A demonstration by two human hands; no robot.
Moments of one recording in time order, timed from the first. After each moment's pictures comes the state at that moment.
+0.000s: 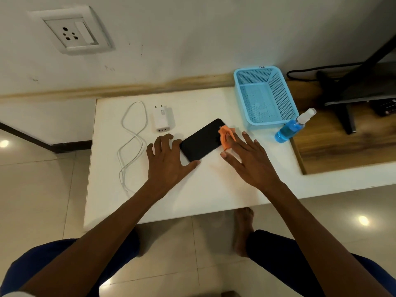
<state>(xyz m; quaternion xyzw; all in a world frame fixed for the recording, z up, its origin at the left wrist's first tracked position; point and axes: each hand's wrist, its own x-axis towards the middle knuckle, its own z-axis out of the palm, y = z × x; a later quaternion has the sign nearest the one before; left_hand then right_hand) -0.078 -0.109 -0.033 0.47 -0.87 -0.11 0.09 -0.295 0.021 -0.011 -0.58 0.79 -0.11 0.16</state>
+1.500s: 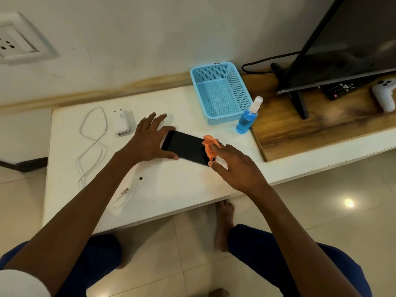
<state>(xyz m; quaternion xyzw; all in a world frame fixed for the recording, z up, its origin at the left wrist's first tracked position) -0.148 -0.166 -0.040 0.24 -0.96 -0.13 -0.02 -0.317 0.090 0.004 -0.50 0.83 -0.14 0.21</state>
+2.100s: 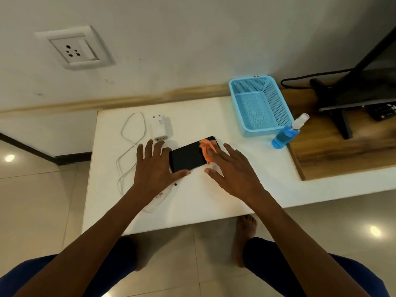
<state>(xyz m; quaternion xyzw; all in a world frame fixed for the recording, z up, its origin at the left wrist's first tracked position) -0.059 -0.132 -0.030 0.41 -0.91 -0.01 0.03 -0.262 0.012 -0.005 -0.63 0.77 -0.05 0.11</state>
